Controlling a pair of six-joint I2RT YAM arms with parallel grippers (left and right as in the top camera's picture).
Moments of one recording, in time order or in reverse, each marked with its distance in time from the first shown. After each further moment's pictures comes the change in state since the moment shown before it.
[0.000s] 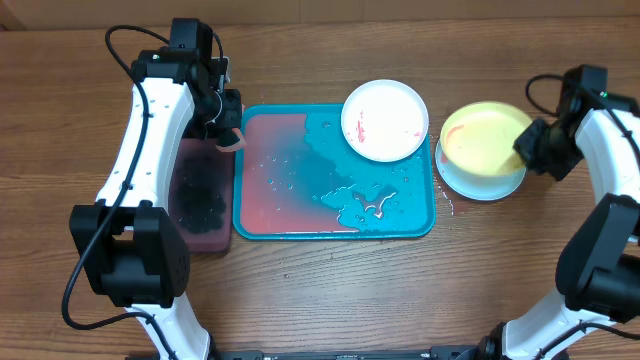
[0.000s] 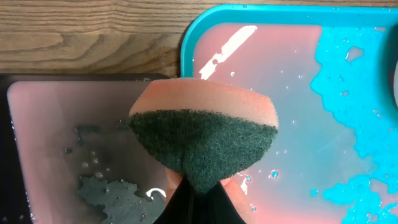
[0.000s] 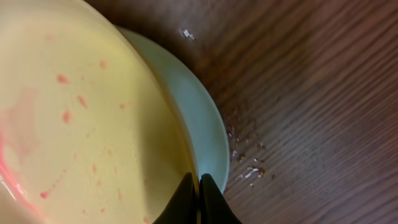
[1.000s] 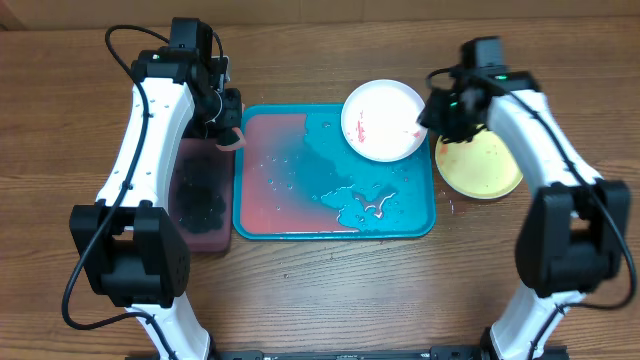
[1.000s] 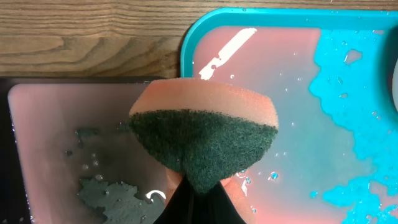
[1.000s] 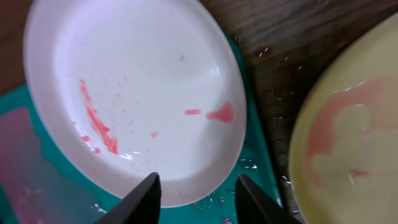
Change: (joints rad) left arm 0.000 0.000 0.000 0.008 0.000 0.000; right arm 0.399 0.113 0.126 0.183 -0.203 -0.036
